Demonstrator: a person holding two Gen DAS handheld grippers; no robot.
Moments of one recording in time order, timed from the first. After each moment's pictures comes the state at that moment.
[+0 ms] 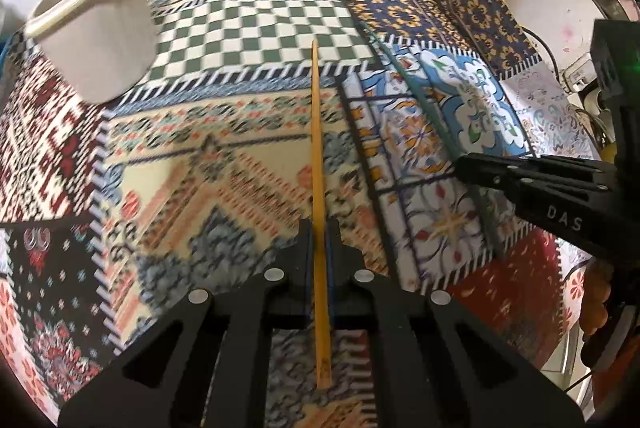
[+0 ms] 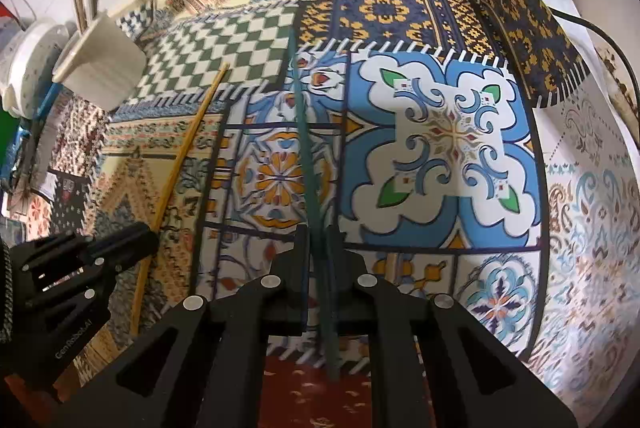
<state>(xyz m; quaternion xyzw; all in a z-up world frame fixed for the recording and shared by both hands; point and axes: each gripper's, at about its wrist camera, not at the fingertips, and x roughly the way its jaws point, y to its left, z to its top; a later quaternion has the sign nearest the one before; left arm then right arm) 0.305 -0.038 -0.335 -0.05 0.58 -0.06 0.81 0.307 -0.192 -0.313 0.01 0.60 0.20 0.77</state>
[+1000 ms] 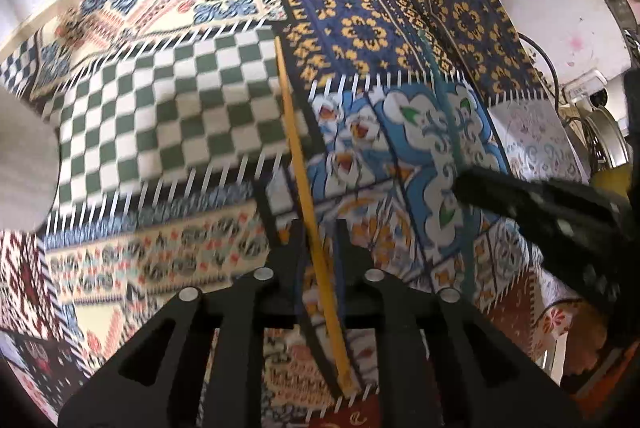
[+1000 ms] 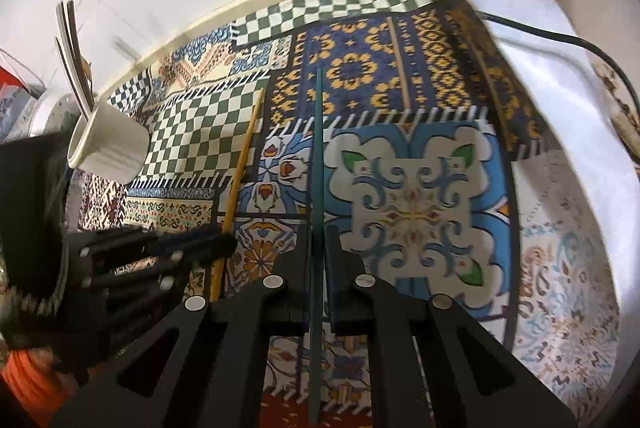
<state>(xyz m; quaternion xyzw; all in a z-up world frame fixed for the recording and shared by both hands) 0.403 -0.080 -0.342 -0.03 0.62 -0.12 0.78 0.357 -0.232 -0.292 0.09 0.57 0.21 0.79</state>
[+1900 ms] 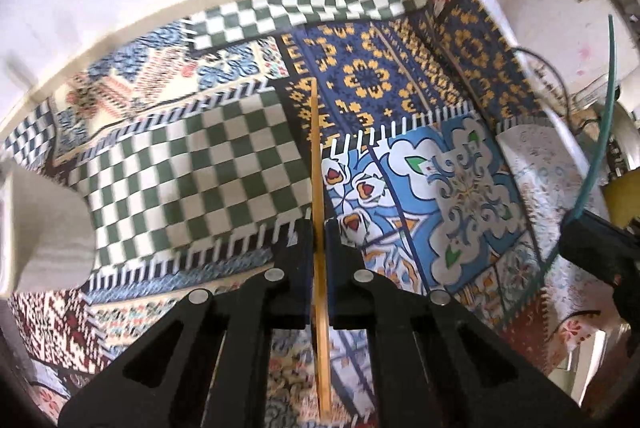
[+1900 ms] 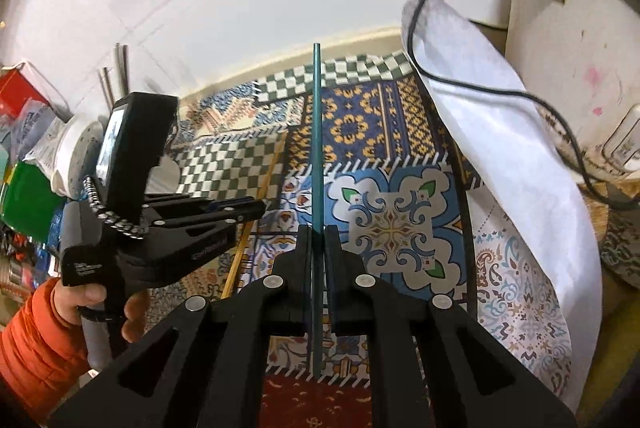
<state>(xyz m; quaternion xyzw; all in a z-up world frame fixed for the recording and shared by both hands) 0.412 -0.086 -0.311 0.01 0.58 -0.10 0.81 0.325 -0.239 -0.230 0.09 0.49 0.21 0.84</state>
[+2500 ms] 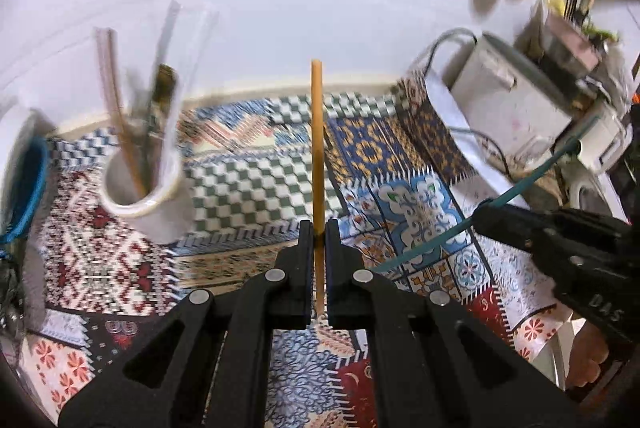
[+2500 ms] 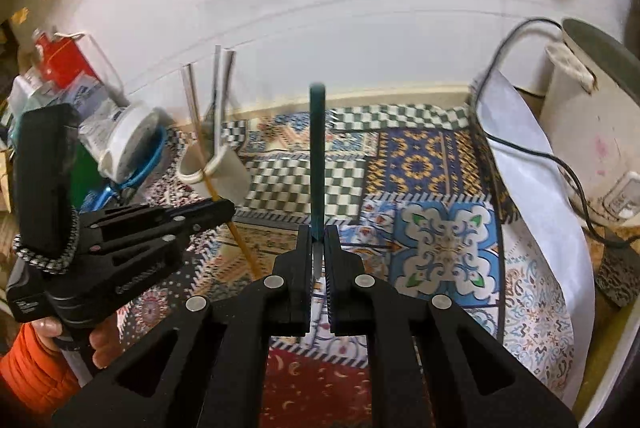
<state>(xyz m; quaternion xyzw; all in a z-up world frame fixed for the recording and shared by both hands) 0.303 -0.033 -0.197 -0.05 0.44 -0.07 0.90 0.283 -0.188 -0.171 0.05 0.44 0.27 0.86</state>
